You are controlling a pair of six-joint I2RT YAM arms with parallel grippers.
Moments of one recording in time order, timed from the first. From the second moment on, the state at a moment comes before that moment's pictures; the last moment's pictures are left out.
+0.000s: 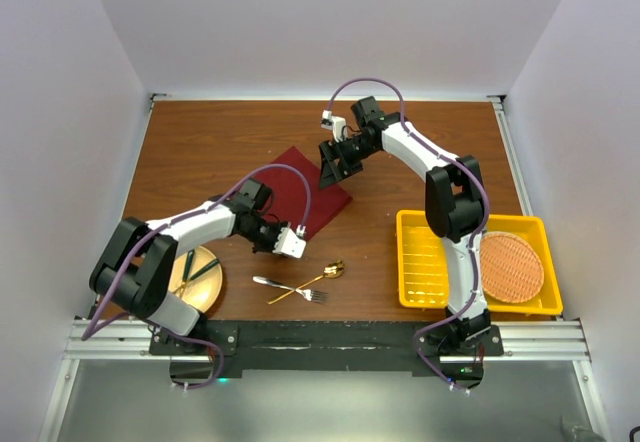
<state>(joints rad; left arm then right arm) -0.48 1.53 0.78 -0.51 0.65 1.37 0.42 2.21 1.85 -0.78 -0.73 -0.10</state>
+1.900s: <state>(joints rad) -0.32 1.64 1.06 -0.30 0.65 1.13 0.42 2.21 1.84 -0.78 -0.78 -0.10</state>
